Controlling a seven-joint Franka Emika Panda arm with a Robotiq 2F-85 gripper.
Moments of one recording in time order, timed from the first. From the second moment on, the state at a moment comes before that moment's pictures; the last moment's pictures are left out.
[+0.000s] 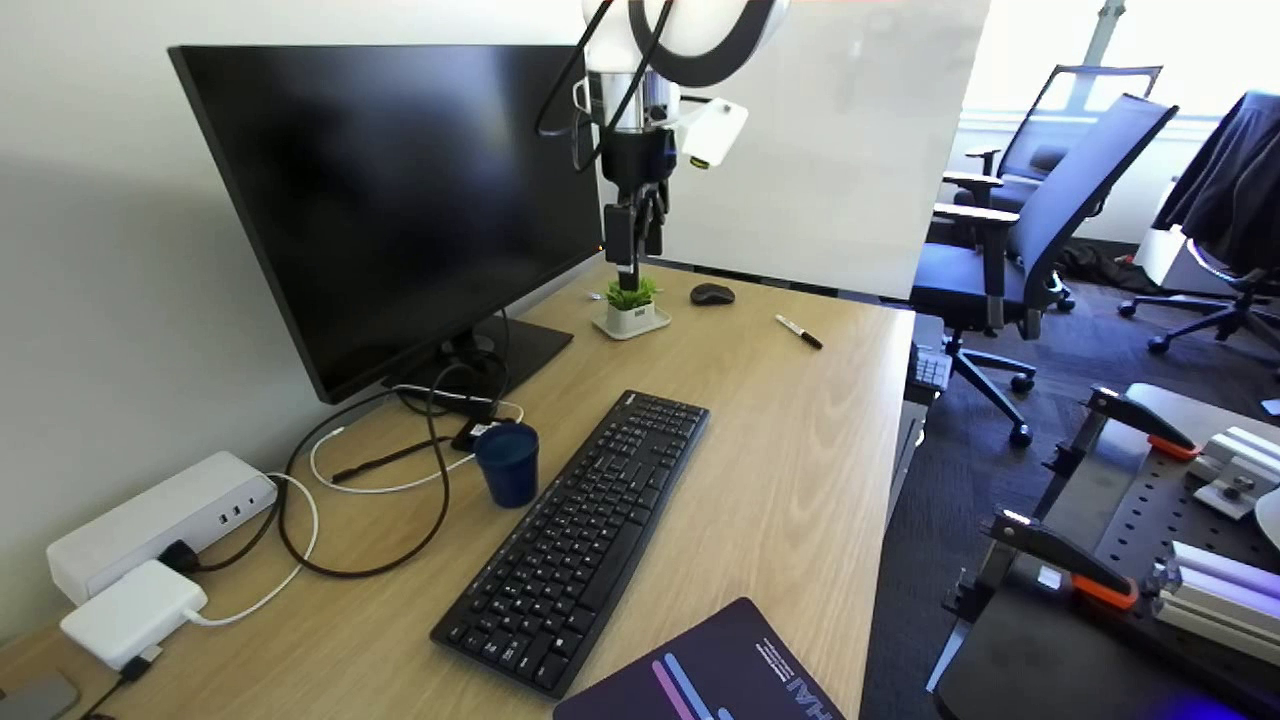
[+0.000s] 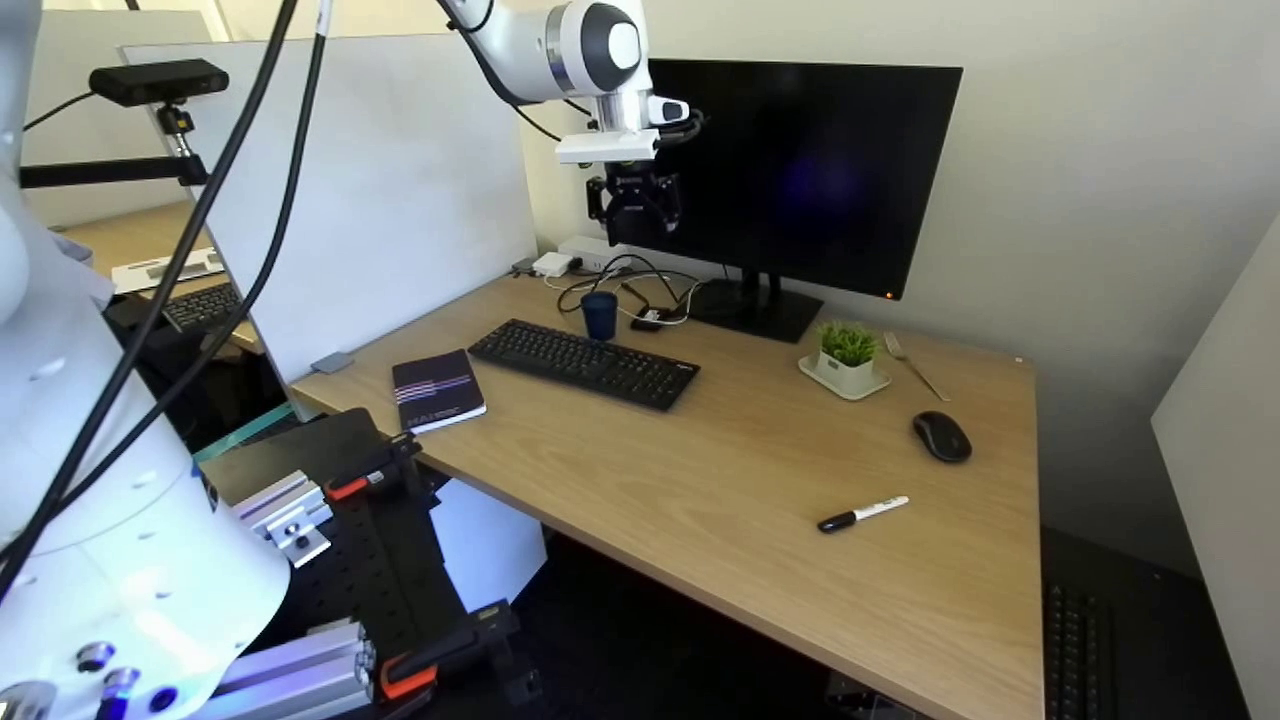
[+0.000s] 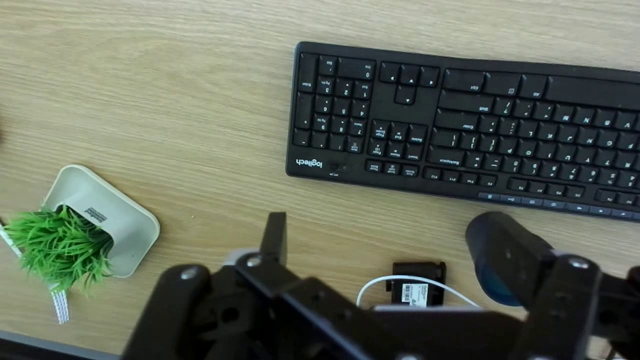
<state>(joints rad) 0.23 0.48 0.14 -1.86 -0.24 2.36 -0.06</state>
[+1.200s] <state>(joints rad) 0.25 0.58 0.14 -1.76 -0.24 2.40 -0.06</state>
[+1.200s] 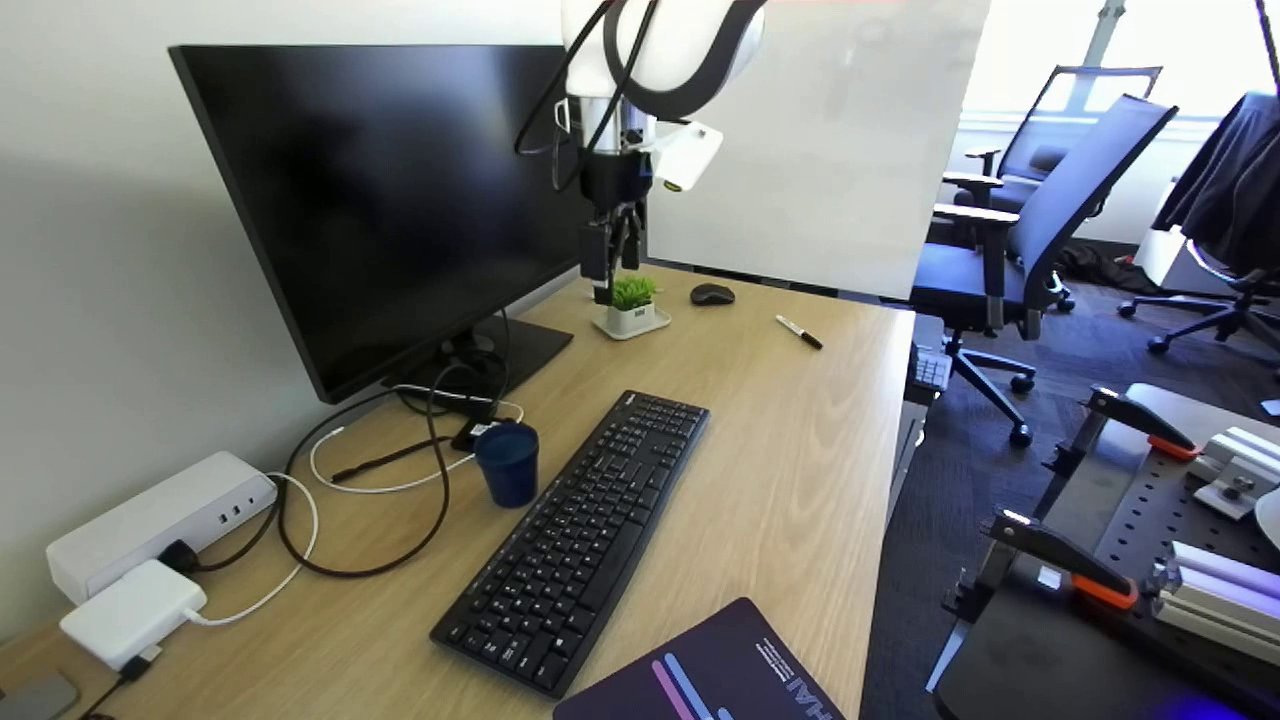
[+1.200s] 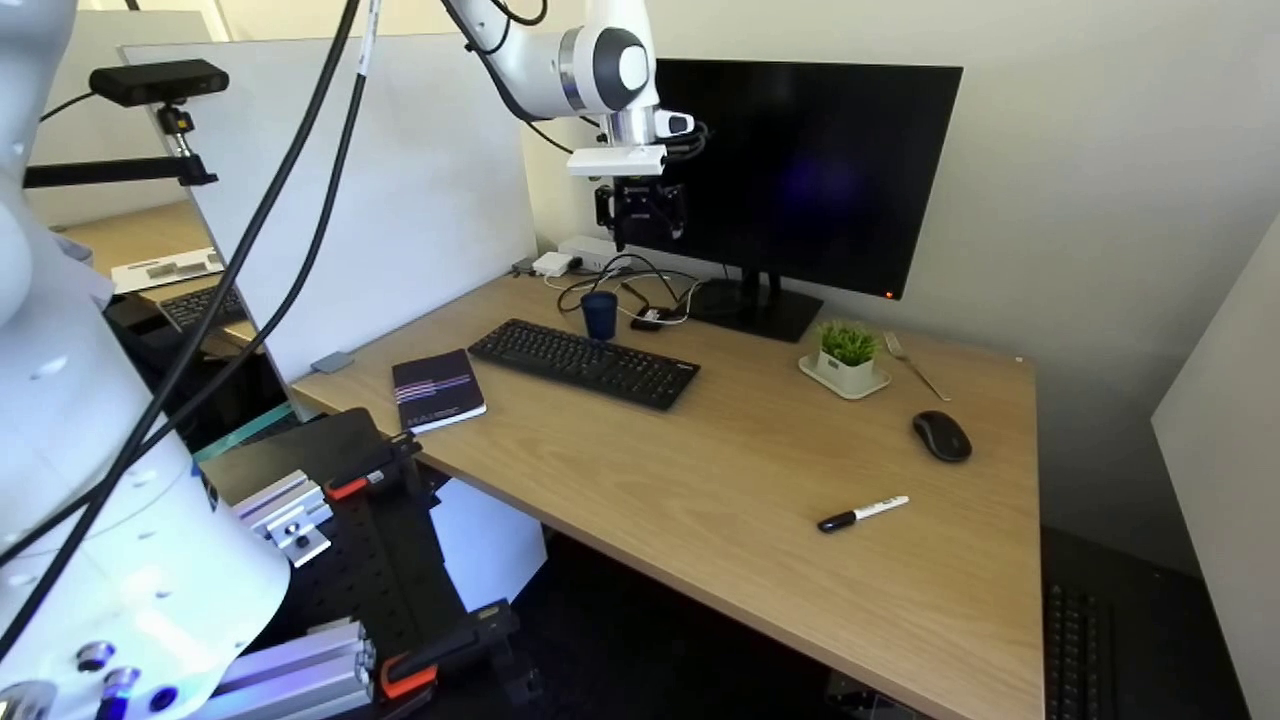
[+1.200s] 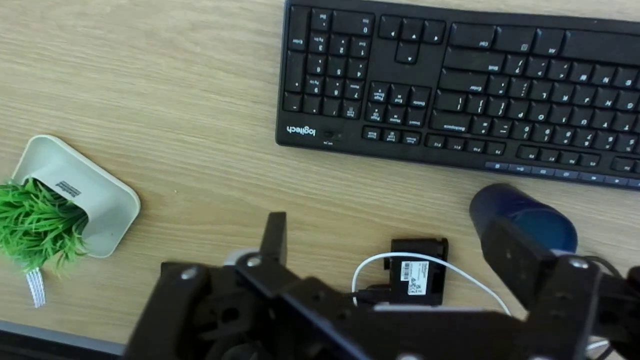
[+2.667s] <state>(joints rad) 0.38 0.99 0.14 -1.31 -0.21 2.38 -0.06</state>
